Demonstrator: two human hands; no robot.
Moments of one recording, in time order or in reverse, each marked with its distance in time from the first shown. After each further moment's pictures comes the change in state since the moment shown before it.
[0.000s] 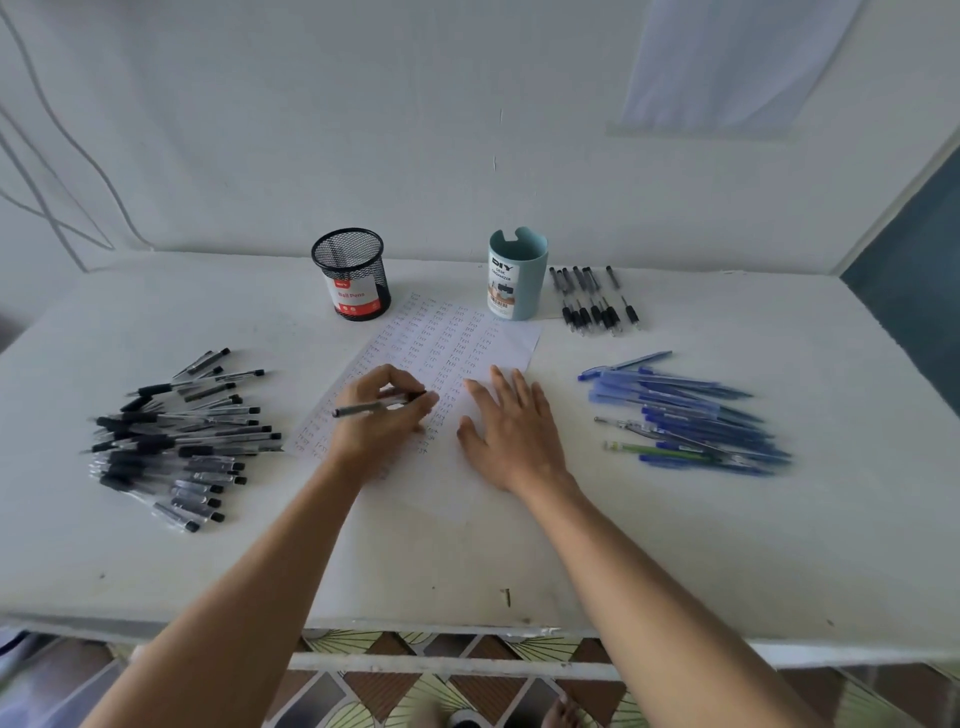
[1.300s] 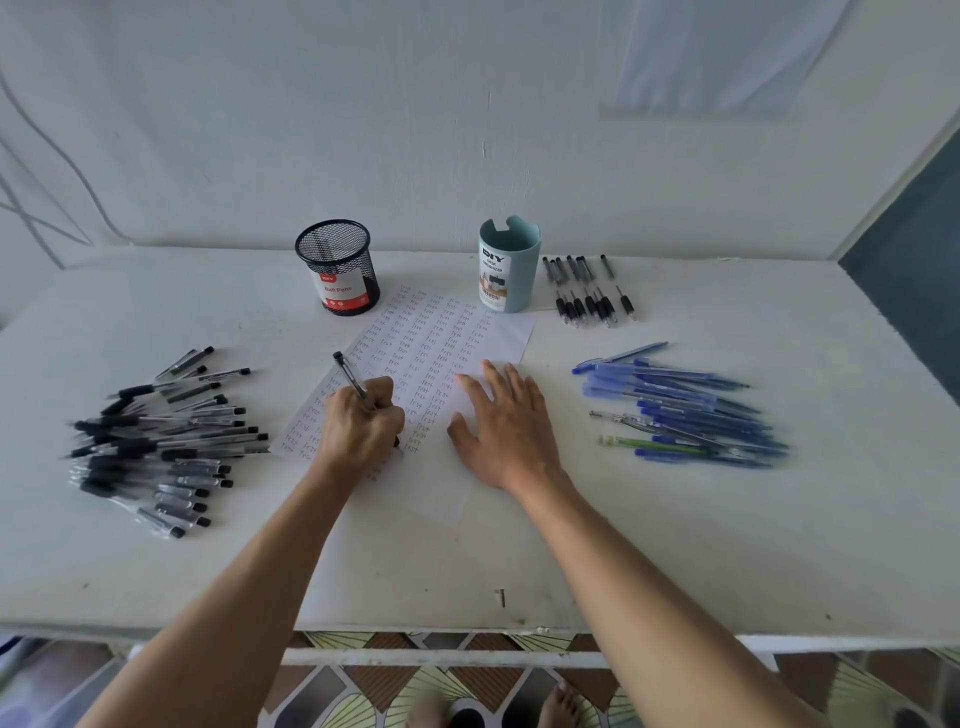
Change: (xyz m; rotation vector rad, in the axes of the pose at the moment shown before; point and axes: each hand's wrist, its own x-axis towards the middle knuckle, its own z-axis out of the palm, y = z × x) left_hand 0.004 -0.016 -0.003 0.314 0.009 0.055; right_hand 0.000 -0.001 -0.001 0.000 0.009 0.008
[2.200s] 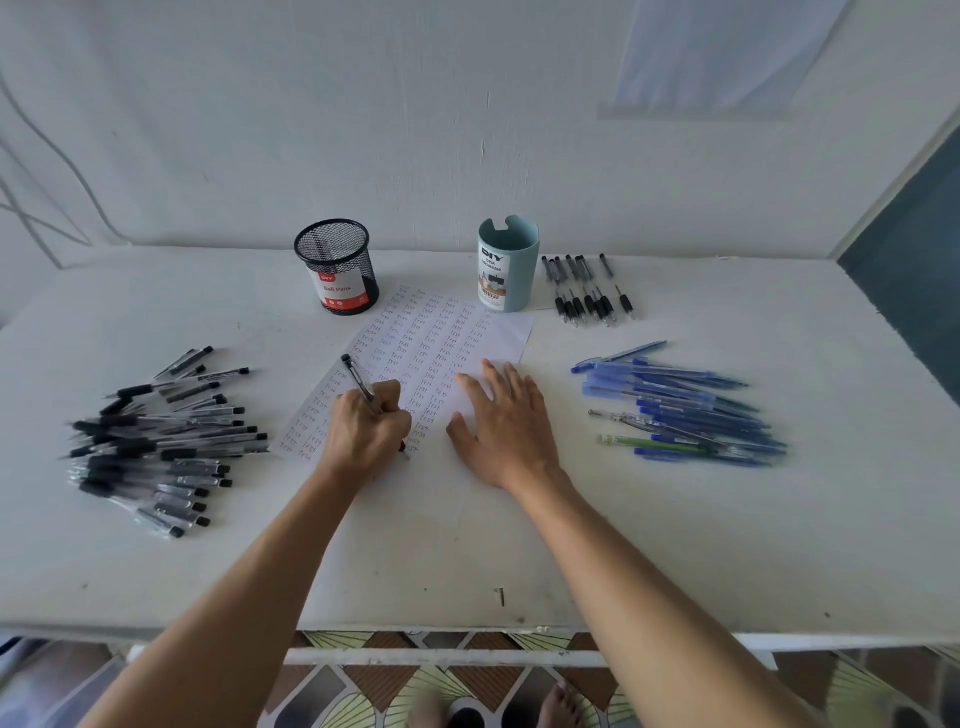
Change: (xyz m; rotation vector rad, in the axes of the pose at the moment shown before) left_hand -0.004 0.004 0.003 0.024 -0.015 0.024; right_hand 0.001 0.000 0.000 -0.001 -0.006 0.003
